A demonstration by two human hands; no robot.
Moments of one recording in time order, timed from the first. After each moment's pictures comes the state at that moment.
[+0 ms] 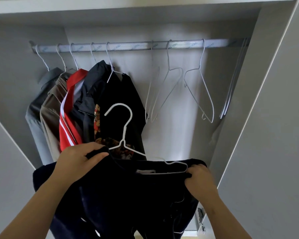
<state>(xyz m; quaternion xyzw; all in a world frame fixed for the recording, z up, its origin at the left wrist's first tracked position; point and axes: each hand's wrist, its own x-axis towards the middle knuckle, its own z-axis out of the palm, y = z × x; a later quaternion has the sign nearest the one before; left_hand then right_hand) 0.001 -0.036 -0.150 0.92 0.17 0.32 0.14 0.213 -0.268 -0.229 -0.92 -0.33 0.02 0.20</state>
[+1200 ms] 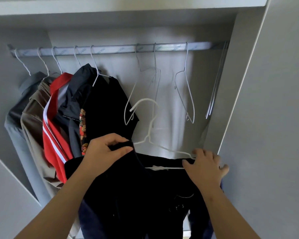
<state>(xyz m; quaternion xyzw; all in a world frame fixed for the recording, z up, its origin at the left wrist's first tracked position) 0.074 -0.089 -0.135 0.85 0.15 0.32 0.39 0.229 -0.283 -0.192 -0.97 -0.13 -0.03 0.21</state>
